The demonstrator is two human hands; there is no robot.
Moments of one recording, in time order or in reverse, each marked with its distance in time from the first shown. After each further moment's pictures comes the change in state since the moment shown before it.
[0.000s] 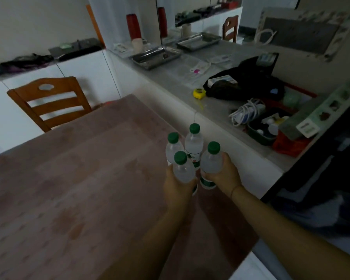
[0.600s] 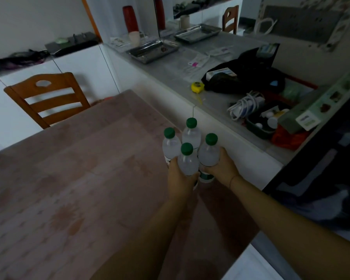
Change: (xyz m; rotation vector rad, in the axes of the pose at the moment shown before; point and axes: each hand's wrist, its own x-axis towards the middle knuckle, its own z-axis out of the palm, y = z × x) left_hand 0.018 -0.006 0.022 0.134 -0.111 0.053; right_hand 0.014 0.000 -0.006 -0.071 -0.112 -0.064
